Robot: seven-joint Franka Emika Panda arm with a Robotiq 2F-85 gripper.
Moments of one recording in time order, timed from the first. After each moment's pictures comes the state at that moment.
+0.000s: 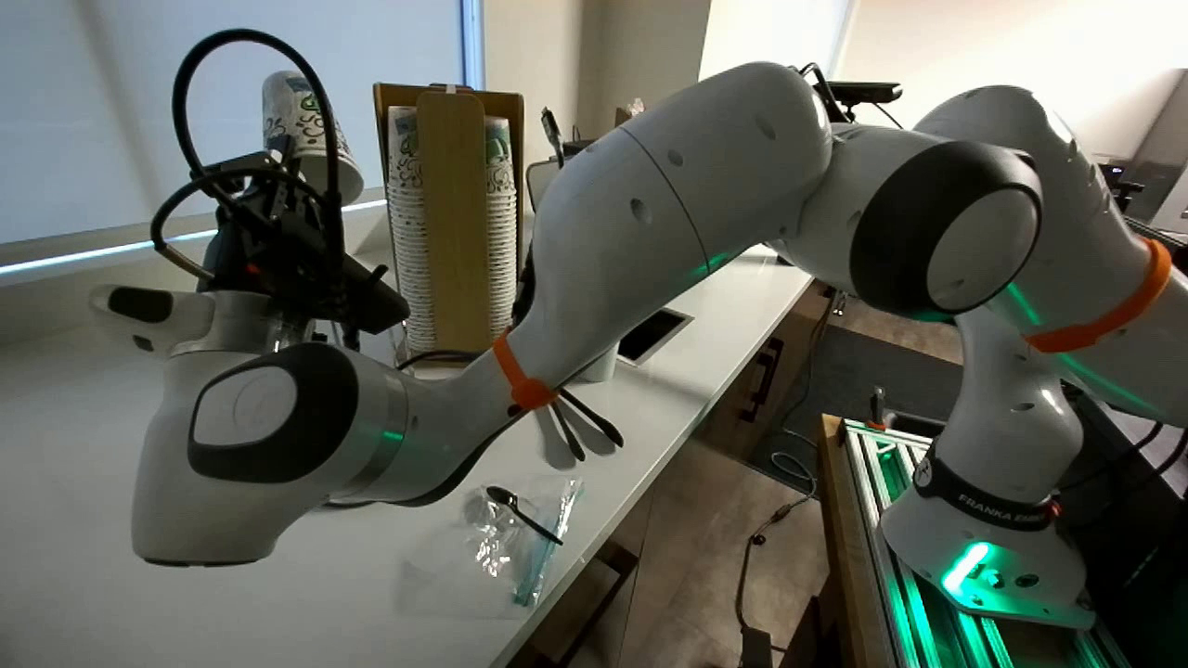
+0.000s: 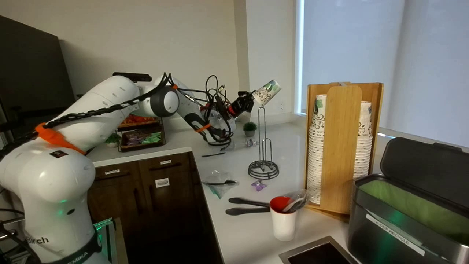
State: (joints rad) arm 0.53 0.97 0.02 -1.18 -2.14 1.18 0.09
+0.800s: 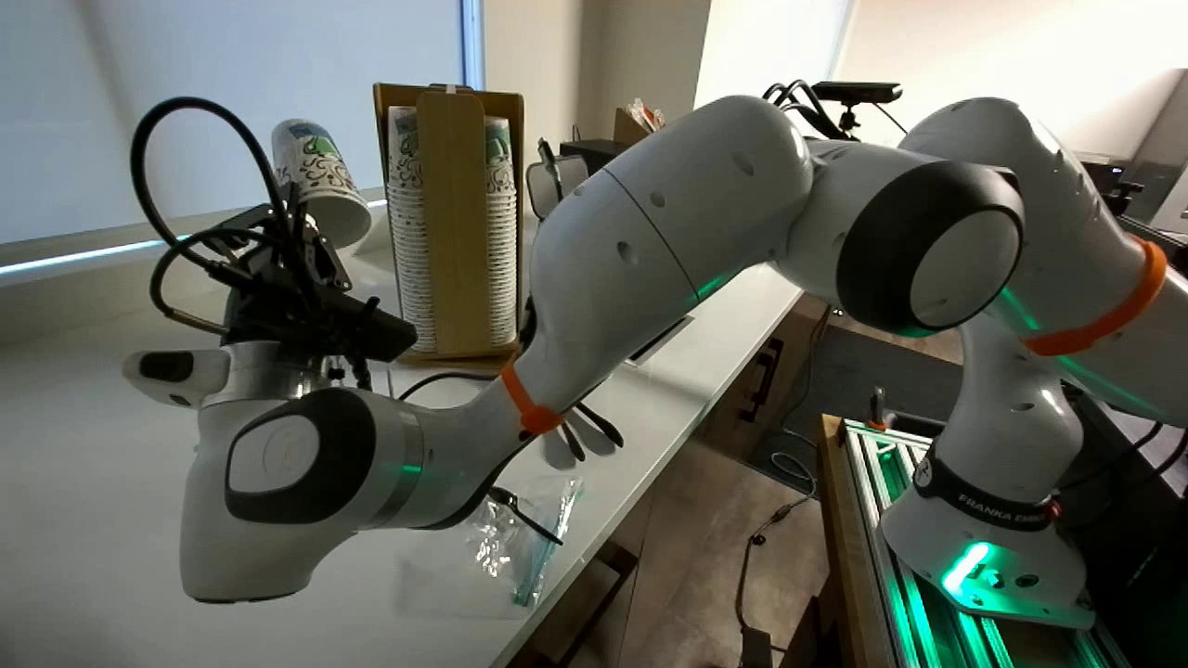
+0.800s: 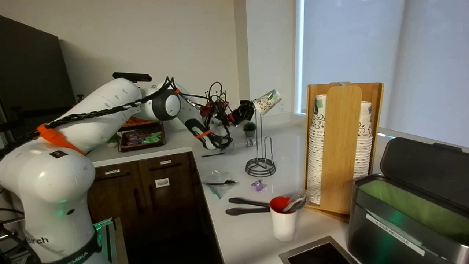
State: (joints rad) arm 0.53 1.01 0.02 -1.22 -2.14 1.19 -0.07
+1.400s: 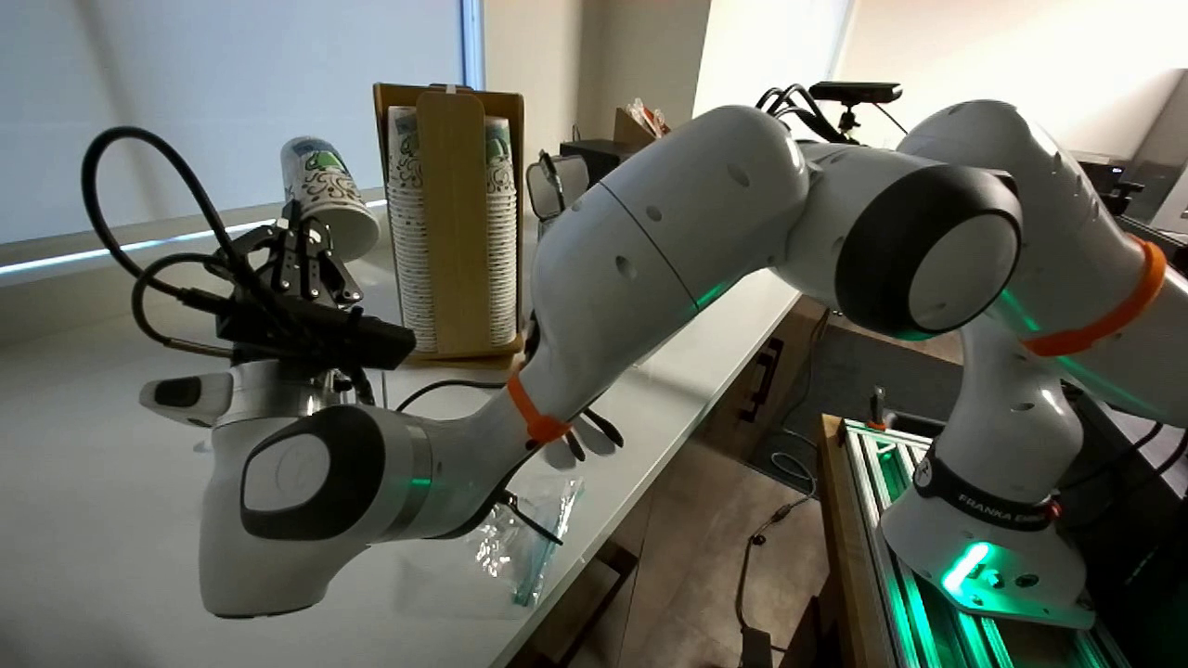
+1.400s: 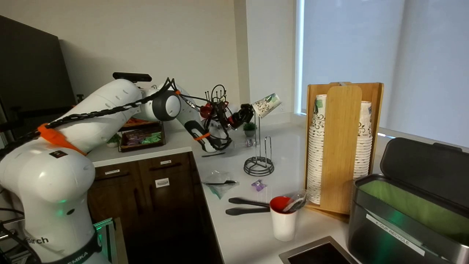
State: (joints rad) arm 0.53 1.01 0.02 -1.24 -2.14 1.19 -0.23
